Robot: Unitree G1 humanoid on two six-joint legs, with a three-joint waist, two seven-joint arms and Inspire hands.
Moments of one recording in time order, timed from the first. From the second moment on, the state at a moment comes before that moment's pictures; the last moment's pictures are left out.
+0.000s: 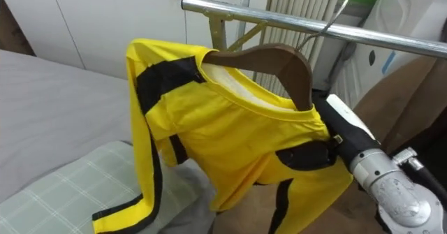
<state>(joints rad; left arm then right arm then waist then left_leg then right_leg) 0.22 0.28 0.21 1.08 0.30 0.12 0.37 -0.10 -0.46 -0.06 -0.07 -0.20 0.11 0.37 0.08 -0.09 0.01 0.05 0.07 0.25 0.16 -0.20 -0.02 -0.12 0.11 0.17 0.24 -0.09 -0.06</state>
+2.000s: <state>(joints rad) 0.23 0.31 0.23 1.08 0.31 0.12 0.22 -0.30 -0.57 -0.06 0.64 0.00 0.10 0.44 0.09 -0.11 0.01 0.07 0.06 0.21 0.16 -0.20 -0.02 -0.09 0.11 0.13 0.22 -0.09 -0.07</state>
